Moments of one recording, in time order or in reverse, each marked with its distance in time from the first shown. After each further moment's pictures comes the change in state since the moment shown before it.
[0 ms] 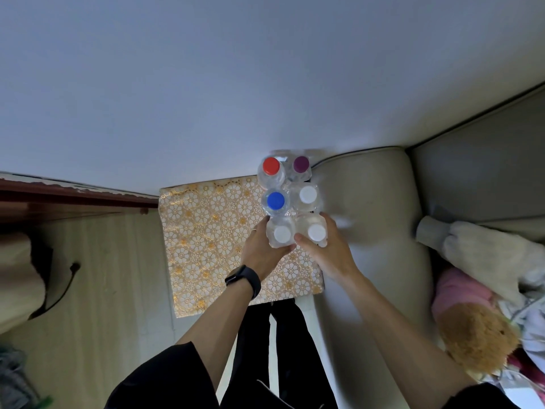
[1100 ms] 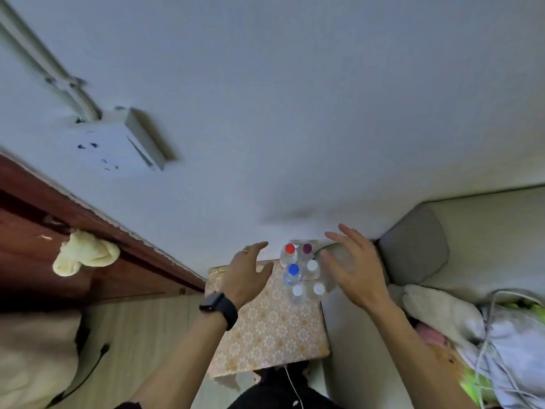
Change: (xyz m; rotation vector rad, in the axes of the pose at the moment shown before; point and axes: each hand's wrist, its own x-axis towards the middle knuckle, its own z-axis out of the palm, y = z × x) left_hand -0.172 0.131 -0.213 0.321 0.173 0.397; right_hand -0.190 -0.204 -0.084 -0.298 0.380 -0.651
